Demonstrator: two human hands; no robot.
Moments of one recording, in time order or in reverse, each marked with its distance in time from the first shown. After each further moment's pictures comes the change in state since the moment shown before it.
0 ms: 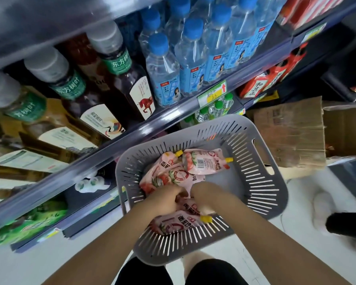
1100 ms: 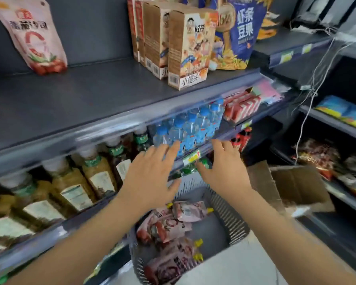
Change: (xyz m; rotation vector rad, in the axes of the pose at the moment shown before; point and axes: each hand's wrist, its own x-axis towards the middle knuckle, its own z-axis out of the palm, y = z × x) left_hand -0.200 0.128 -0.132 0.767 1.107 0.348; right_hand -0.206 -0.043 -0.101 0.170 1.225 0.165
